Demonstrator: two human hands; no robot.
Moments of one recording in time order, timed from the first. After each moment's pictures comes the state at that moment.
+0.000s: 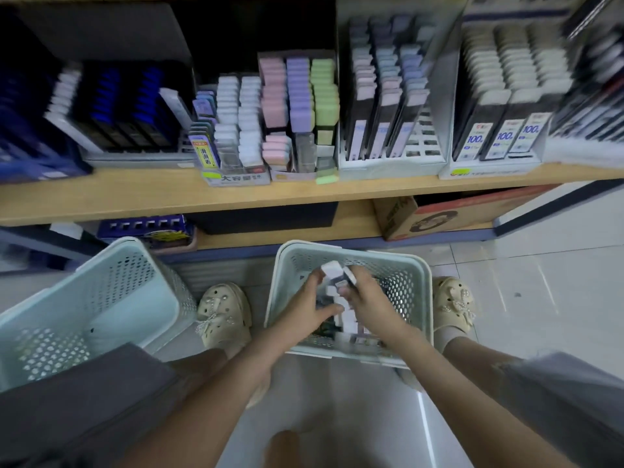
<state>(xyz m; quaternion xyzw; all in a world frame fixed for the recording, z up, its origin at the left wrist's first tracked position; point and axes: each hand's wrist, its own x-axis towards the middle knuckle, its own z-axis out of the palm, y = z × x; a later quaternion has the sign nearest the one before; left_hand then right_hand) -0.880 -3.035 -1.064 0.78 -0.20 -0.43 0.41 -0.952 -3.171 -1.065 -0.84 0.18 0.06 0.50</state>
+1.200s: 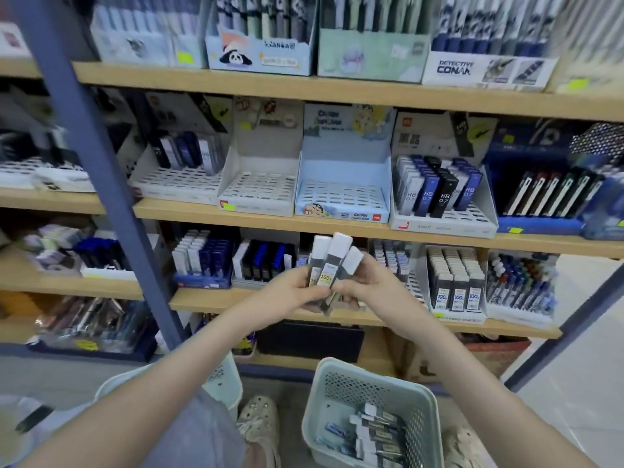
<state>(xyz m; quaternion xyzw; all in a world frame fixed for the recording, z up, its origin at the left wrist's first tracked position) -0.847 -2.932 -0.740 0.73 -0.32 -0.27 0.54 -0.928 -3.096 -0.724 -0.79 0.00 -0.05 0.61</state>
